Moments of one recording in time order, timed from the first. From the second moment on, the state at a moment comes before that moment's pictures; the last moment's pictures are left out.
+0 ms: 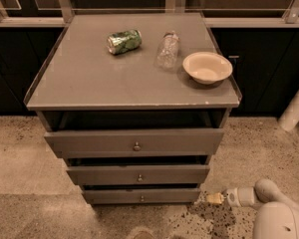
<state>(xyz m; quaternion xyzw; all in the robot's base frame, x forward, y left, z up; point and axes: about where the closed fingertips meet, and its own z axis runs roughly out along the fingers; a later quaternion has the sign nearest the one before) 0.543 -0.315 0.210 -0.09 0.90 0.40 0.18</state>
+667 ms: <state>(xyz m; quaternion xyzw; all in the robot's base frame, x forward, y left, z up) 0.541 -0.311 0.208 -0.09 0.89 0.40 0.17</state>
